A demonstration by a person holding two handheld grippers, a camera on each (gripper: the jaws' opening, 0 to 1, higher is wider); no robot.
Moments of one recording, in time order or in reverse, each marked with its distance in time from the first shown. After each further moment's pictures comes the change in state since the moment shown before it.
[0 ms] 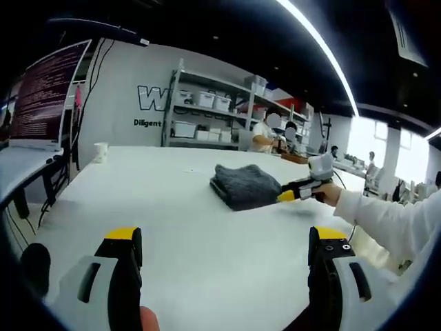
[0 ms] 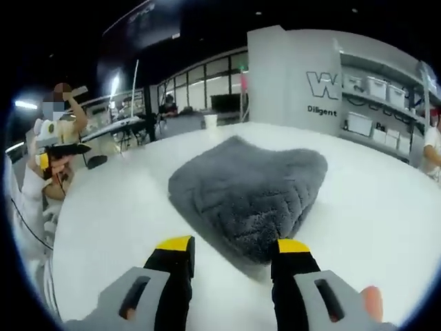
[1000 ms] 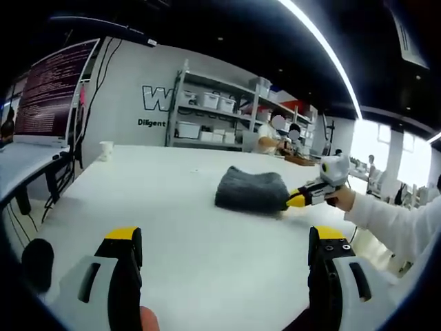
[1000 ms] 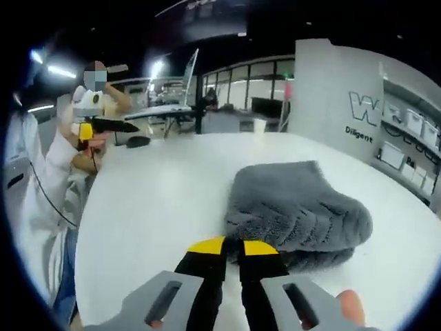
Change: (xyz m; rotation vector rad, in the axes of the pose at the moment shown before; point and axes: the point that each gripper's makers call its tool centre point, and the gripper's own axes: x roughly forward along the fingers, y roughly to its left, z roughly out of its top) left arm -0.002 0.005 -0.002 -0.014 -0.007 0.020; right arm -0.008 0.100 0.012 -0.220 -0.016 0.199
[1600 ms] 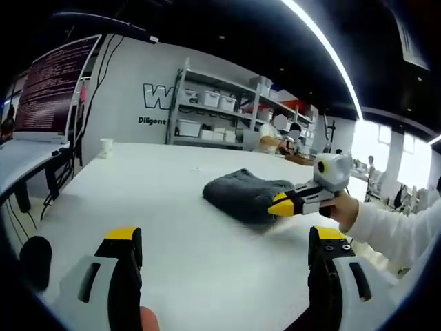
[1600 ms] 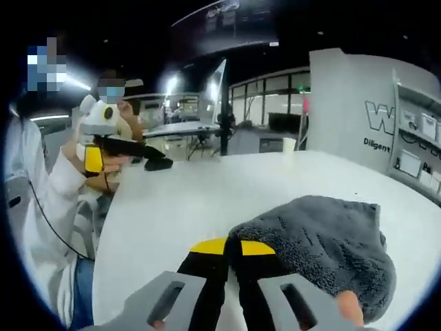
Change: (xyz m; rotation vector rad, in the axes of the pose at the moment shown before) left arm 0.001 0.003 -0.005 -0.012 0.010 -0.001; right arm 0.064 0.061 0.049 0.033 -0.111 0.079
